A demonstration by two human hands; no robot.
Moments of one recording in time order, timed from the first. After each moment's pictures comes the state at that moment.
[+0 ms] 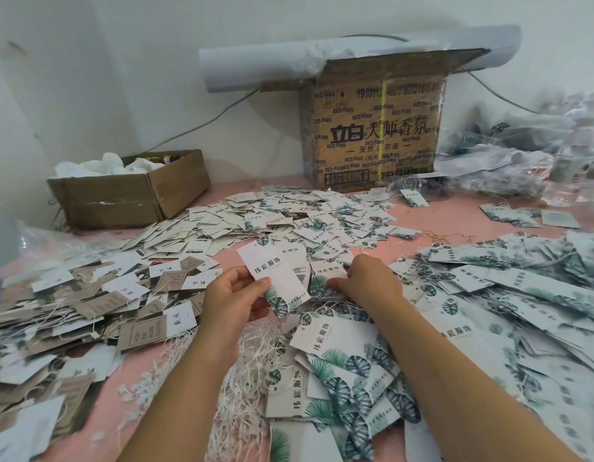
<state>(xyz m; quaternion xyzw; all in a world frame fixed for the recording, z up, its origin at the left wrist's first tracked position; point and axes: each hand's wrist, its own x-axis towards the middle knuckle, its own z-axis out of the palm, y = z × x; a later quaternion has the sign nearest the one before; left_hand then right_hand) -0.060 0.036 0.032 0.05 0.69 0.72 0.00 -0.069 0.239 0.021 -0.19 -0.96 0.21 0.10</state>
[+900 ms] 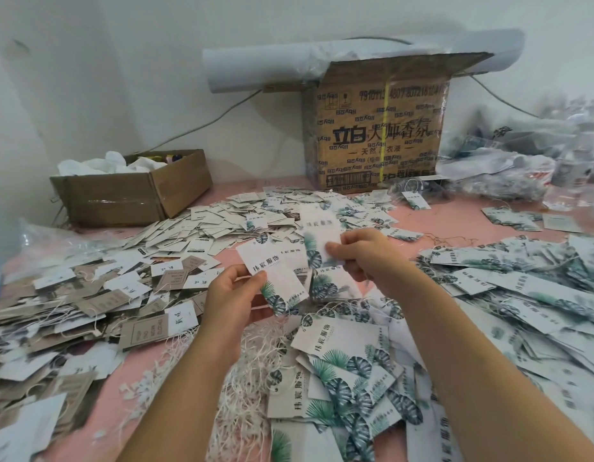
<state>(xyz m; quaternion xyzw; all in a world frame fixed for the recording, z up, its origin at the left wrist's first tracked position) -0.061 0.036 0.033 0.04 0.66 0.75 0.00 -0.050 0.240 0.070 -0.01 -0.78 0.63 0.05</state>
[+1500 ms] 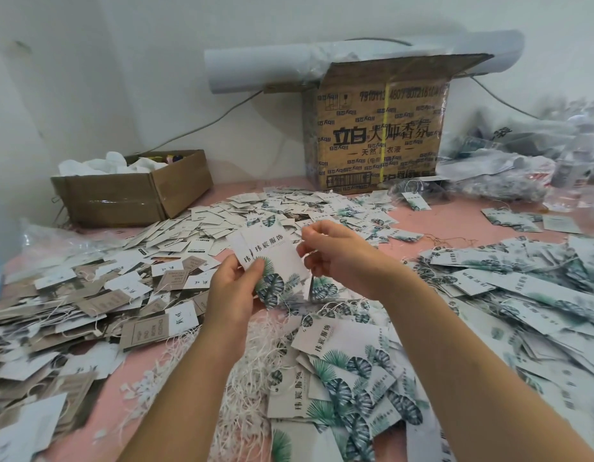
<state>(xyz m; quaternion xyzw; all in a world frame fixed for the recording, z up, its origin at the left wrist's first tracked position) -0.051 0.044 0.049 0.08 0.62 0.78 -0.01 -0.039 0.204 0.087 0.08 -0.72 0.69 -0.01</state>
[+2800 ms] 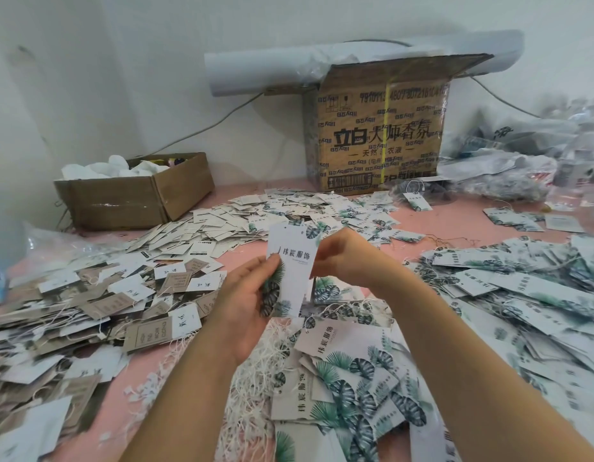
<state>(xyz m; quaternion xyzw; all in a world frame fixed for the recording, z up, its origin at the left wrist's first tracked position) -0.038 0.046 0.065 0.12 0.54 0.83 0.14 -0.039 0.209 0.090 0.05 -0.87 0.48 0.03</state>
